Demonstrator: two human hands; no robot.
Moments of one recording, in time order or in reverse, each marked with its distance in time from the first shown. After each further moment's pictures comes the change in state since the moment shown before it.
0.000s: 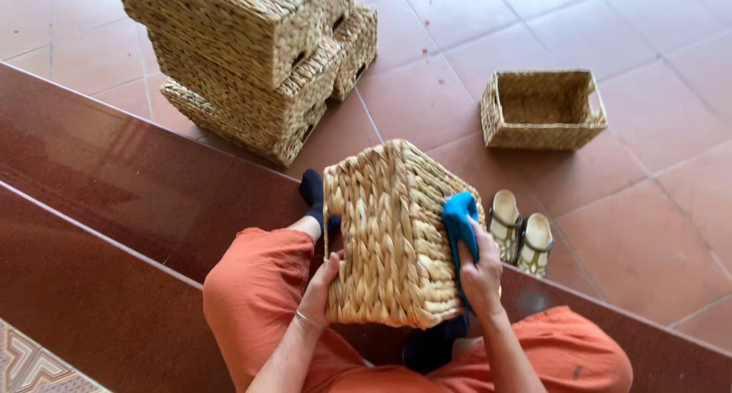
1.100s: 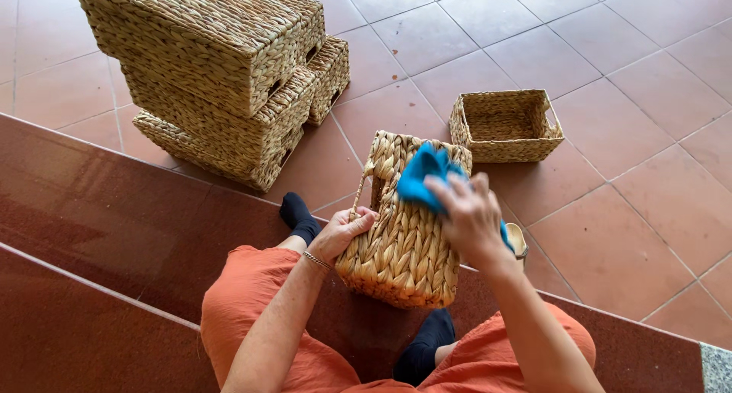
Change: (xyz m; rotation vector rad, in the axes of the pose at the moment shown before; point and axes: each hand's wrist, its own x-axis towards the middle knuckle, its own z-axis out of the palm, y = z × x) left_hand 0.118 0.056 0.071 0.393 -0.397 0.055; right_hand 0.096 -0.064 -0.033 -0.569 -0.064 -0.570
